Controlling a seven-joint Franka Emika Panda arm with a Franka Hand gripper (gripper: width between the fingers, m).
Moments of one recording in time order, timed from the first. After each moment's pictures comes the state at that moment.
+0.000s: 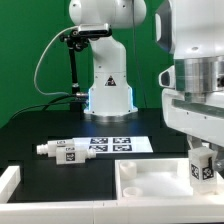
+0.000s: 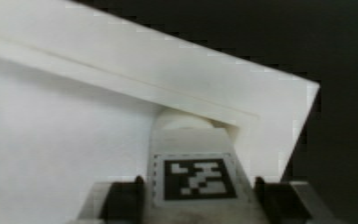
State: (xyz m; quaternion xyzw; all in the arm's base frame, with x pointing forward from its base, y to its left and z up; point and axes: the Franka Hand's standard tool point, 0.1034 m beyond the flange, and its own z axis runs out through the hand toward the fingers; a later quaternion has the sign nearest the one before) arm 0.640 0.116 0.071 -0.78 0.63 -0.01 0.05
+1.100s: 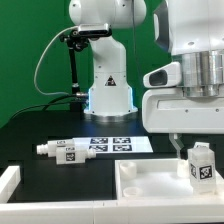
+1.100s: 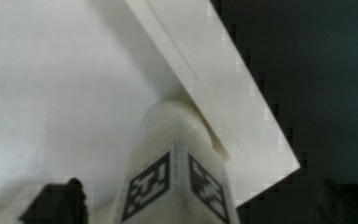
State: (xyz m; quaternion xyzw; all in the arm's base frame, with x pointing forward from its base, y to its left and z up) arm 0.633 0.119 0.077 -0.96 0.26 -0.05 0.05
